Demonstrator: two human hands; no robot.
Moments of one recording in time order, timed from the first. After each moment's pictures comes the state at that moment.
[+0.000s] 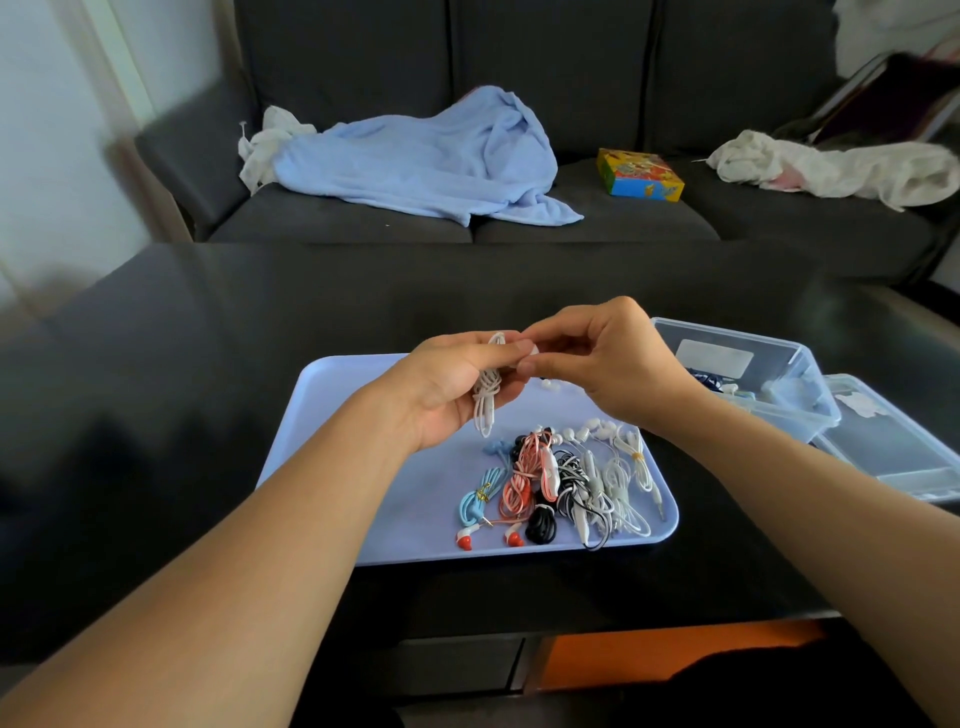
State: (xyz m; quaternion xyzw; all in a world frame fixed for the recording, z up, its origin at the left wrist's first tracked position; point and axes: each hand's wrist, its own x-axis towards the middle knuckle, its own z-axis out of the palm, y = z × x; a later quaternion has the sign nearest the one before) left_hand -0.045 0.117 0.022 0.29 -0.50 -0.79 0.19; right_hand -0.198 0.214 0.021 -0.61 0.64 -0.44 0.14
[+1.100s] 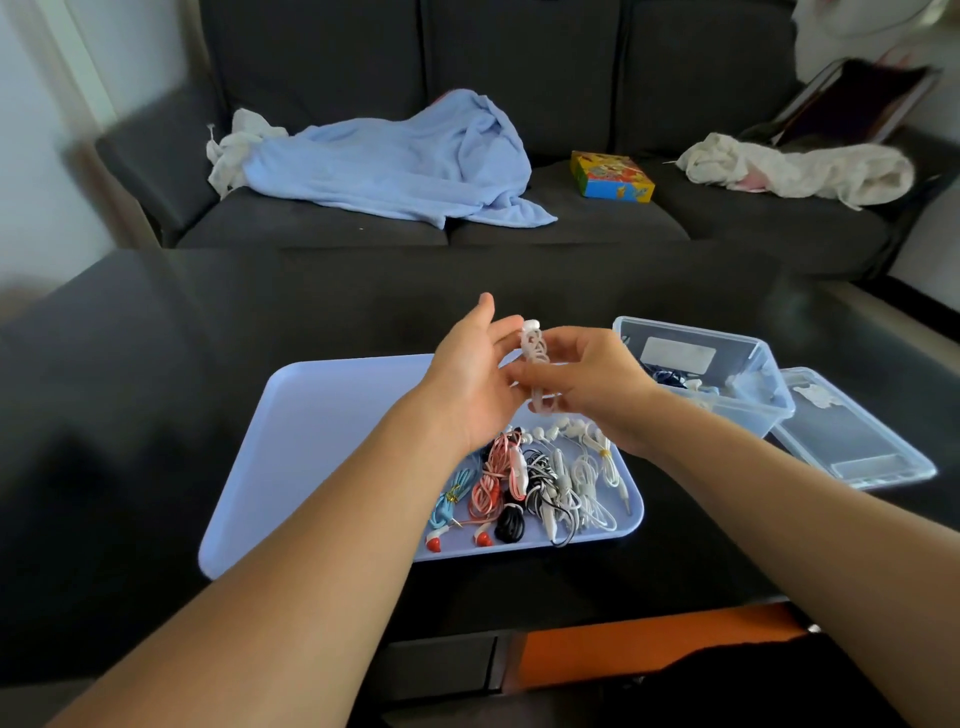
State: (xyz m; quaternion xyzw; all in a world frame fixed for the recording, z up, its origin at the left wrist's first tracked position) left_hand -0.089 0.147 0.024 0.28 -0.38 -0.85 0.22; right_hand -0.202 0.224 0.004 -0.40 0.68 -0.53 0.31
